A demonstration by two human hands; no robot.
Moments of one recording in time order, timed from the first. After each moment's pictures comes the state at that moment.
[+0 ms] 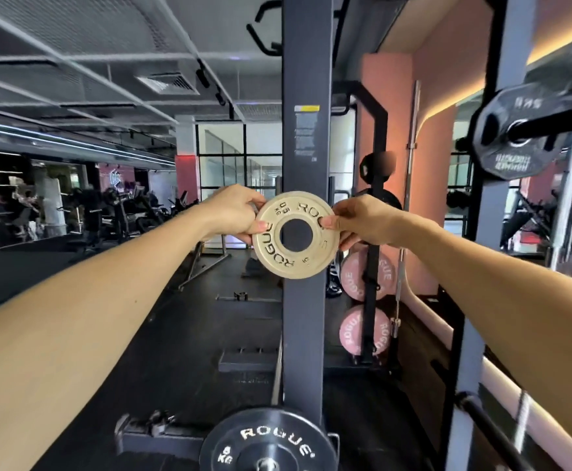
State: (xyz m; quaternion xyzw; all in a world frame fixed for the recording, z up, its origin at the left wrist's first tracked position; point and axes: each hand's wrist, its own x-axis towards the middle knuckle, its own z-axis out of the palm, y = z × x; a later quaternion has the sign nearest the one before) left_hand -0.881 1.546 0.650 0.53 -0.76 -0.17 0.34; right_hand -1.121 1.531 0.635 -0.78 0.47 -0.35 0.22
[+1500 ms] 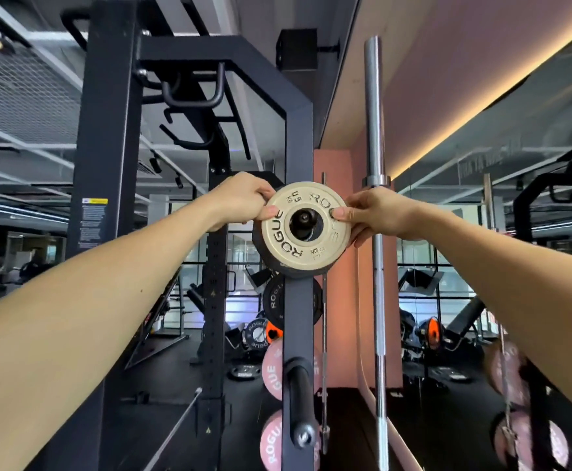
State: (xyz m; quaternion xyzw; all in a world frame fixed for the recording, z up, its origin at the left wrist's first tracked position) left_hand -1.456 1.496 0.813 0.43 -0.79 0.00 0.43; right_hand -1.706 1.500 0.803 -0.80 0.42 -0.40 0.12
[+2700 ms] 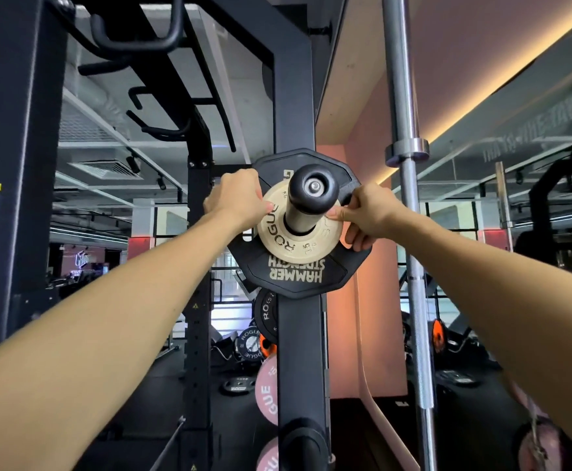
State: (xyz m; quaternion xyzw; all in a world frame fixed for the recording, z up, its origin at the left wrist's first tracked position) left_hand -1.499 1.264 0.819 0.51 -0.68 0.16 0.50; right_hand -1.712 1.280 0.810 -0.70 0.54 -0.47 0.01
